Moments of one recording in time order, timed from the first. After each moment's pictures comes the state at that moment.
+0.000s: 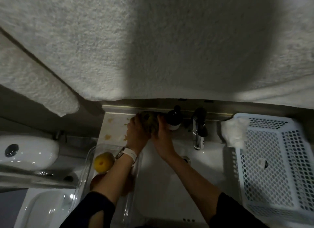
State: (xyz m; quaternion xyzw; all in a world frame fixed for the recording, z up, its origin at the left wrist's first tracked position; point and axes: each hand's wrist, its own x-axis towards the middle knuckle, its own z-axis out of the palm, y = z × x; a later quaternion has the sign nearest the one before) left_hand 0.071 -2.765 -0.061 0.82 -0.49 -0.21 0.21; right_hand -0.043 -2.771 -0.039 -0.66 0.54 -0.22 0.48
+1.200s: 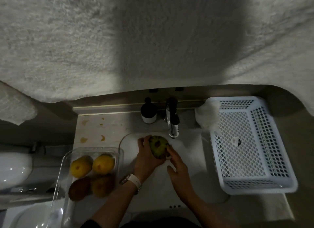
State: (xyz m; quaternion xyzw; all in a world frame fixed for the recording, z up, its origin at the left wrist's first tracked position) left_hand -0.045 -2.693 -0.077 0.70 -0.52 -0.40 0.26; right_hand -0.181 -2.656 -0.042 -0.49 0.59 -0.32 0.56
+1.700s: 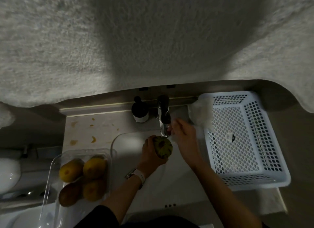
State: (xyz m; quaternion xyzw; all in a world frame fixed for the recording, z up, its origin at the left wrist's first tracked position) left_hand -0.074 -2.706 -0.112 0.68 -0.54 -0.45 0.23; right_hand -0.199 -2.756 0.007 -0.50 0.60 -0.42 0.47
